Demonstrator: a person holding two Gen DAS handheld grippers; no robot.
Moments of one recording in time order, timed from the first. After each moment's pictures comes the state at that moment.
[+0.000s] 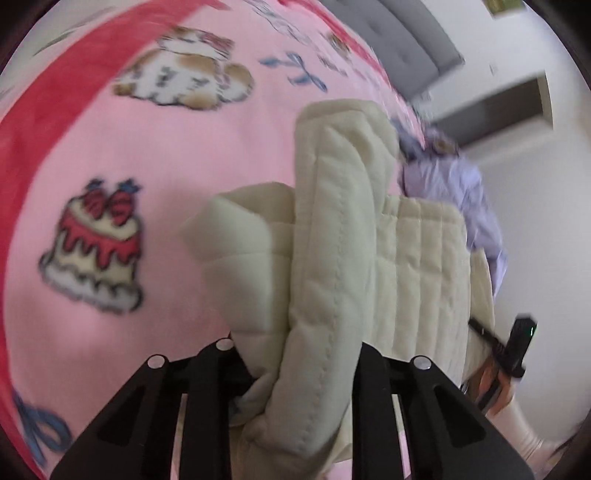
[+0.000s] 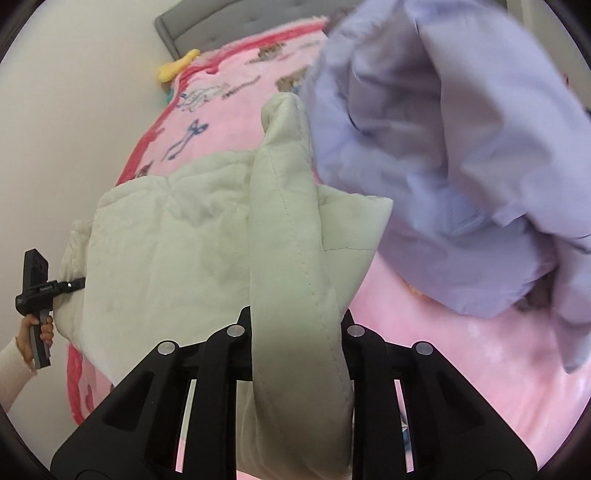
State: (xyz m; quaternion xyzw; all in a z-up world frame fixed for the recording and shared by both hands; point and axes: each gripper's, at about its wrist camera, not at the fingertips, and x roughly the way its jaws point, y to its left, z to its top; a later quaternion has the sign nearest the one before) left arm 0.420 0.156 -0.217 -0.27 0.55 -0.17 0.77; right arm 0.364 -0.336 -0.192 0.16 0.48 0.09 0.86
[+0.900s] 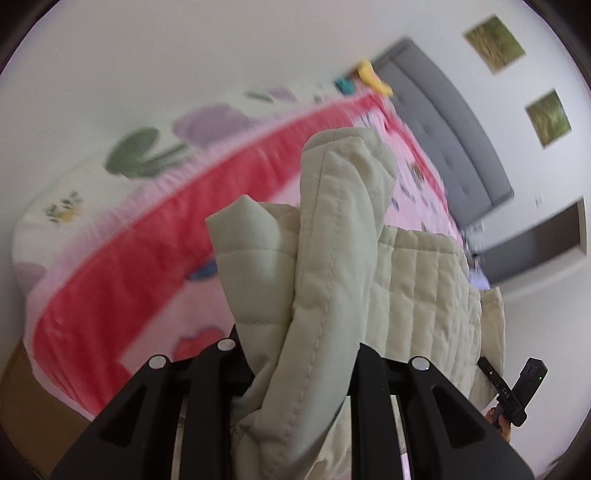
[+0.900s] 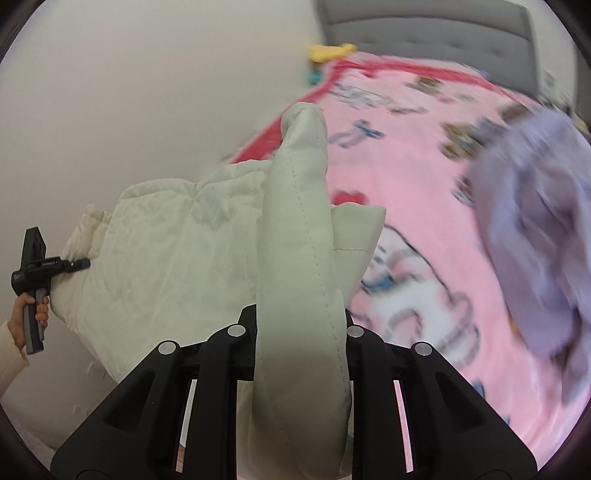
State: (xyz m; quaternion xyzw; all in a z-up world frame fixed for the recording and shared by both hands) left arm 0.136 0.318 -0.079 -0.37 0.42 0.07 0.82; right arm 0.280 -0.168 -0.062 0.04 0.44 0.30 0.85
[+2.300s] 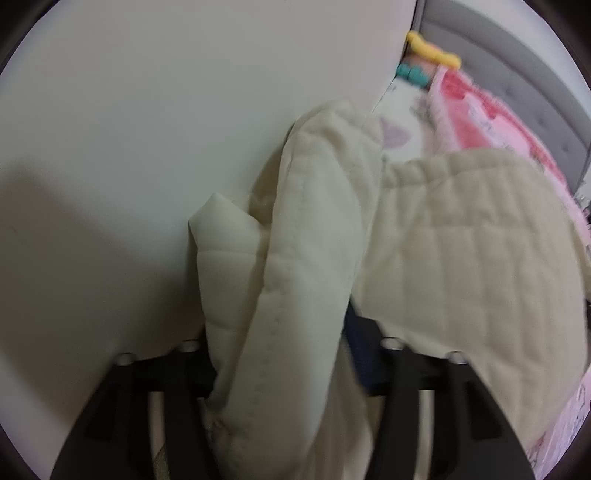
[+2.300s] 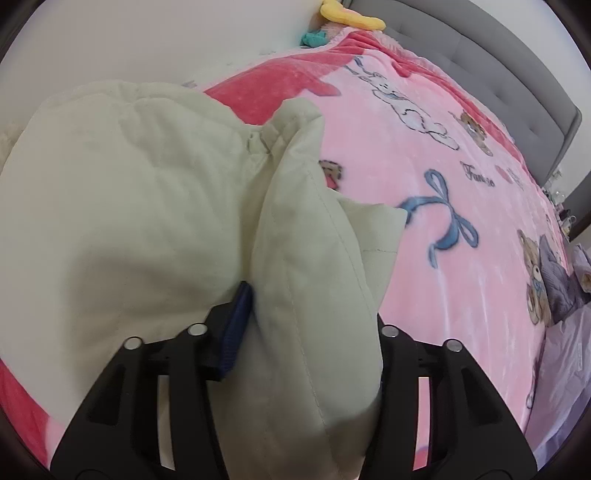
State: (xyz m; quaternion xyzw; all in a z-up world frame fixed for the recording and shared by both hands) left arm 0.532 0.605 -0.245 -0.12 0.49 0.17 0.85; right arm 0.640 0.215 -0.223 -0.17 0.46 0.13 0.86
